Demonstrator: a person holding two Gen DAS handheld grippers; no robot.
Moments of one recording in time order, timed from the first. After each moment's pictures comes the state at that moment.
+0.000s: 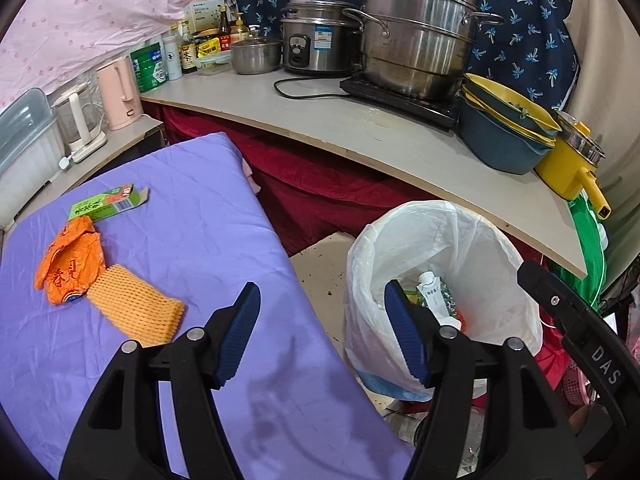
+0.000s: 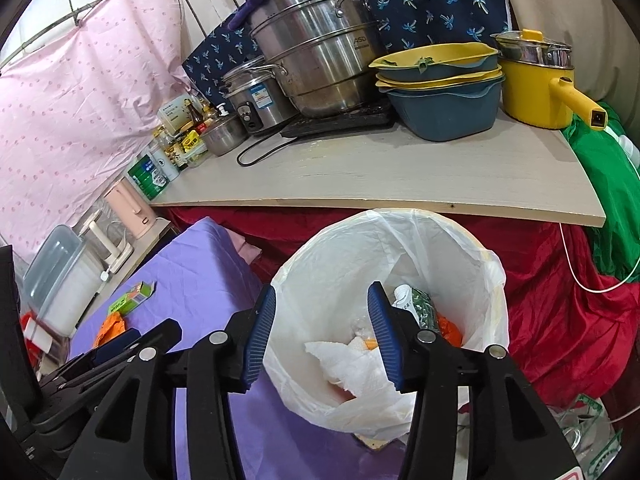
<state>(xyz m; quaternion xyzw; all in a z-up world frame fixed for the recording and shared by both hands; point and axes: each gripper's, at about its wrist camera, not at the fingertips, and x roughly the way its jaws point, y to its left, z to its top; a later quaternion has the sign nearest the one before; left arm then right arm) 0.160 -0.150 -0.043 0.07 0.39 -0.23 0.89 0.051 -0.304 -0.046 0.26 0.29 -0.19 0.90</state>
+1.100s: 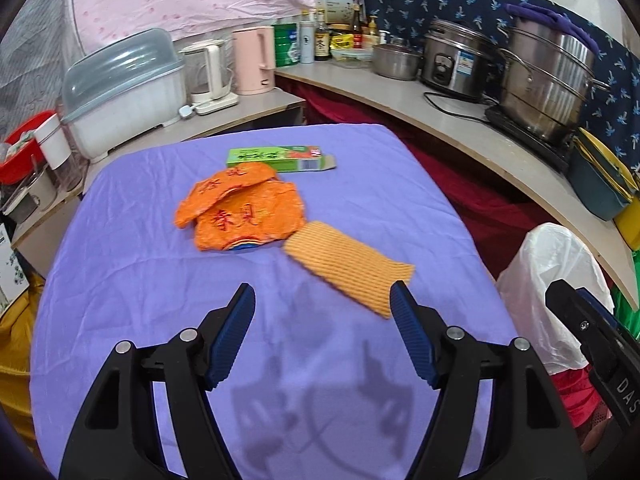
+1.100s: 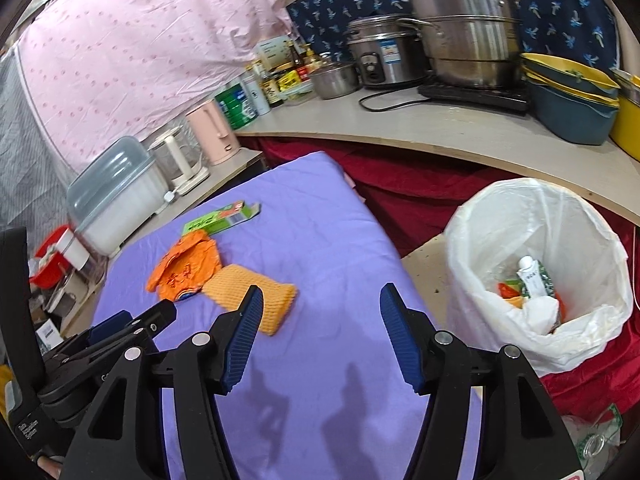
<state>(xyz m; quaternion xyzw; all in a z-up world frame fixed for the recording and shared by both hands) 0.176 0.053 -0.048 0.02 0.39 -0.08 0.92 0.109 -0.121 -0.042 0.19 0.34 -0.06 0.92</state>
